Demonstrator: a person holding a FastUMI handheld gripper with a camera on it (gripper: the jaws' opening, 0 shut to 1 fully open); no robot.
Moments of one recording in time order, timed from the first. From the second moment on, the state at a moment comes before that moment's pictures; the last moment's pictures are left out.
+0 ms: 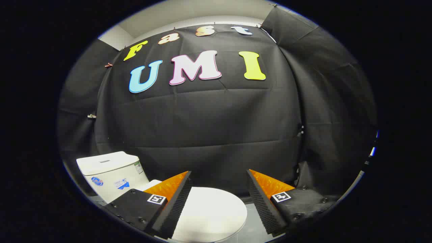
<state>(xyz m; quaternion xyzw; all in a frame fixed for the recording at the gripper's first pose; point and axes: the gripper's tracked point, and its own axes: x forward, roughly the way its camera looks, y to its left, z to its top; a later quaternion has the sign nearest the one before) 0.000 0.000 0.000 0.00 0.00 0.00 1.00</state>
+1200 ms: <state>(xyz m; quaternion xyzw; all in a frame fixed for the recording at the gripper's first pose) 0.000 0.005 0.000 -0.01 0.00 0.01 1.00</state>
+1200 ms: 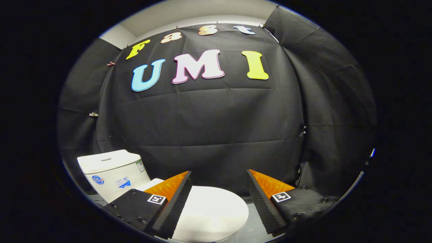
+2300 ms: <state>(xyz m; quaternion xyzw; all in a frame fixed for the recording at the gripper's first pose) 0.000 0.008 -0.004 -0.01 0.01 0.02 1.00</state>
